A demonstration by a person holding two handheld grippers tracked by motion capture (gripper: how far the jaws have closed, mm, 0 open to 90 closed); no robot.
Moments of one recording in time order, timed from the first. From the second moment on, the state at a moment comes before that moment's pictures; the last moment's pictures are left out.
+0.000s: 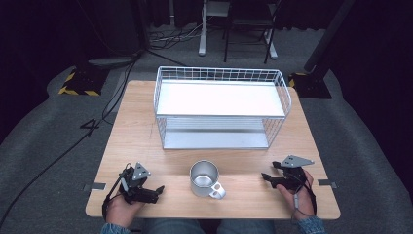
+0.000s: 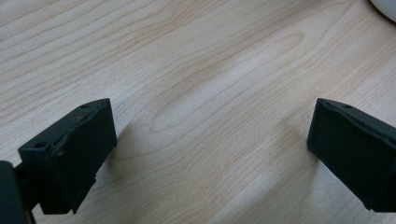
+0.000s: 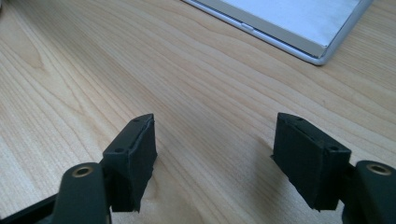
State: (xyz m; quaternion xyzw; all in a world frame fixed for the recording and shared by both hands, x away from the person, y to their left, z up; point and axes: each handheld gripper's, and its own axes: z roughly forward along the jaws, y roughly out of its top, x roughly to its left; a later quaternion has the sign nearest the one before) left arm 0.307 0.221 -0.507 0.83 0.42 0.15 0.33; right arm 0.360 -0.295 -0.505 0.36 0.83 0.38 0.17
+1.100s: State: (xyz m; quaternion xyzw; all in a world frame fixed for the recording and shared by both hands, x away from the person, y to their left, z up) left arm 0.297 0.213 -0.482 0.79 0.42 0.17 0.41; right arm 0.359 -0.295 -0.505 0.36 0.84 0.38 0.16
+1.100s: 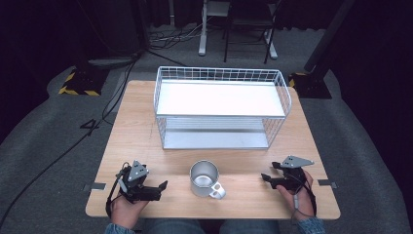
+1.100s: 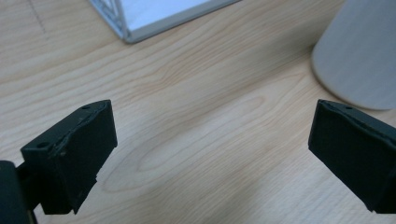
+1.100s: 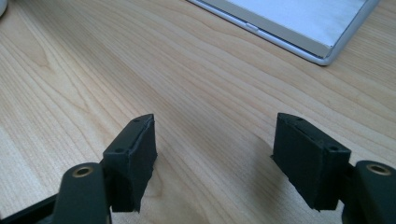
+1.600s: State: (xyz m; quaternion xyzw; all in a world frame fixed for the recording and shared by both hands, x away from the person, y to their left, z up) left arm 0.275 0.206 -0.469 0.76 0.38 0.19 0.48; right arm 0.359 -0.294 -0.505 0.36 0.84 0.38 0.16
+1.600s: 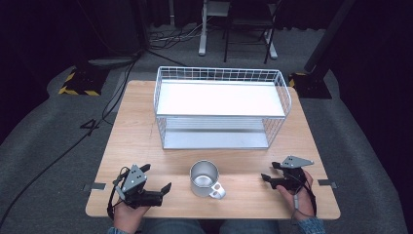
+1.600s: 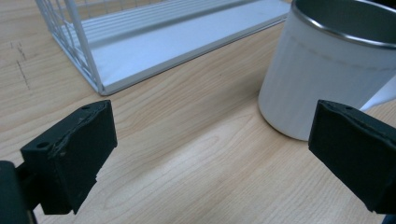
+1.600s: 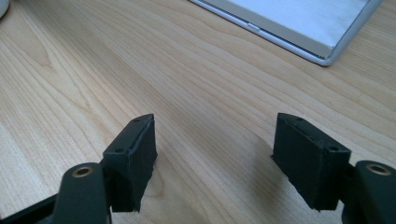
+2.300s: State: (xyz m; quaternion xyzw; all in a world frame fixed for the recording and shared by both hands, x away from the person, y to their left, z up) left arm 0.273 0.169 -0.466 0.78 0.33 0.15 0.51; right arm 0.358 -0.294 -0.505 0.35 0.84 0.38 0.16
